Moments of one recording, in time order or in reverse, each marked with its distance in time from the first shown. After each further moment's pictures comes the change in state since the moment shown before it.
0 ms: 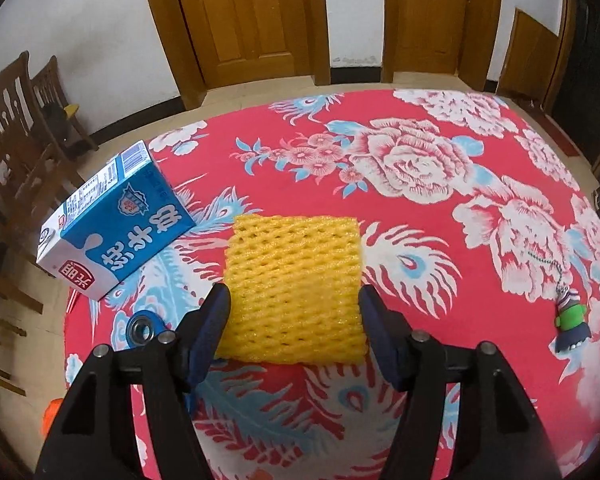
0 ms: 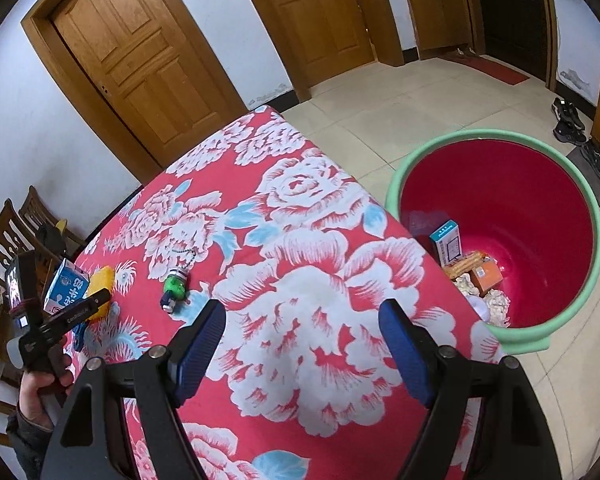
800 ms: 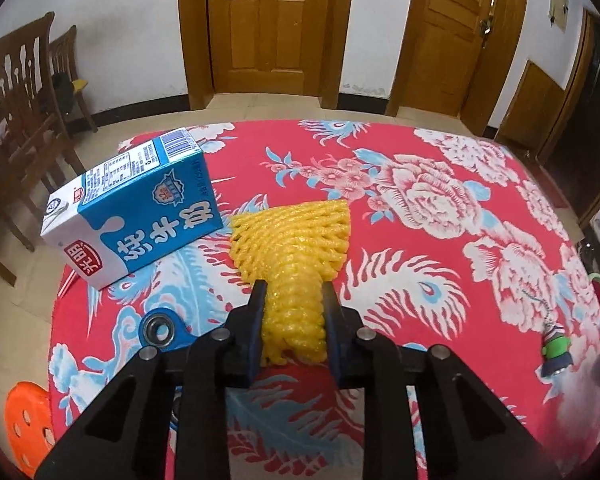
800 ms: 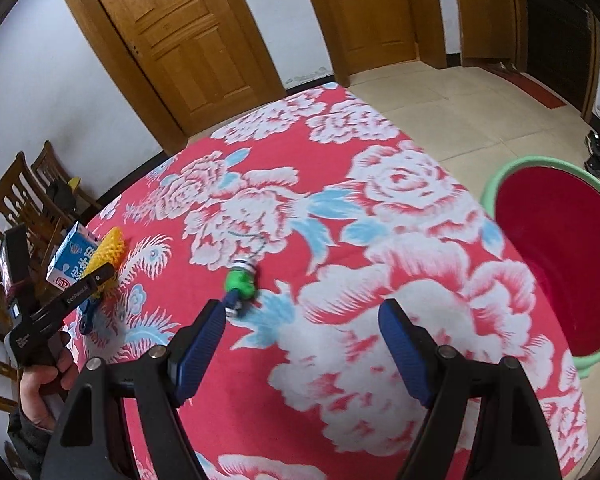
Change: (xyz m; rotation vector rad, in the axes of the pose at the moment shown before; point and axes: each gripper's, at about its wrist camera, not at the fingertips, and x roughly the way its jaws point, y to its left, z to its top) left arm -0.003 0.035 -0.004 -0.142 -0.075 -0.085; right arm 0.043 0.079 0.003 -0.150 0.066 0.039
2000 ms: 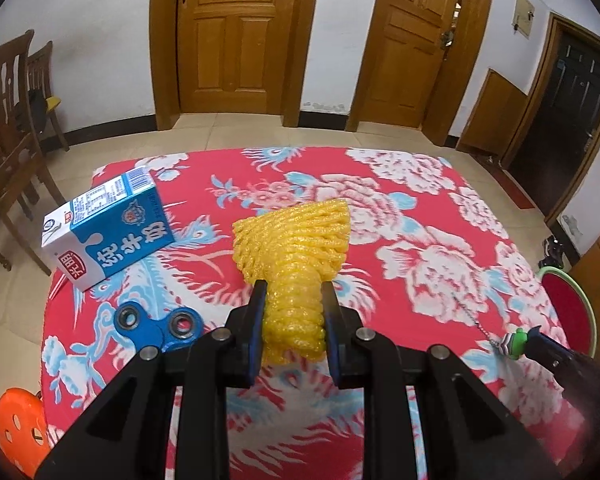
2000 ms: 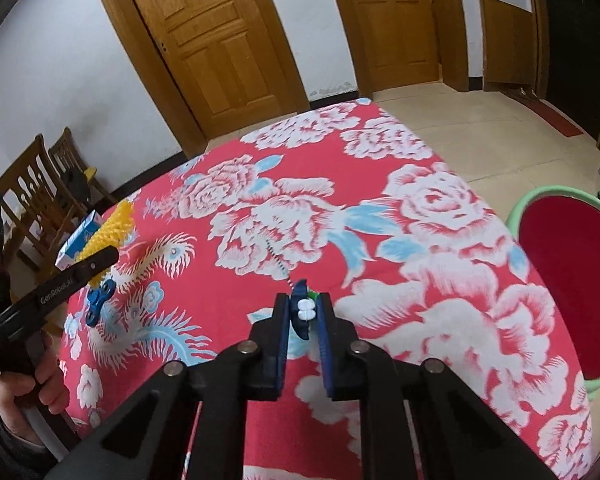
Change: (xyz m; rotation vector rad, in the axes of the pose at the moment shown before) left arm -0.050 -0.035 -0.005 0.044 -0.061 -0.127; right arm -0.007 0.009 -0.005 -0.055 -0.066 0.042
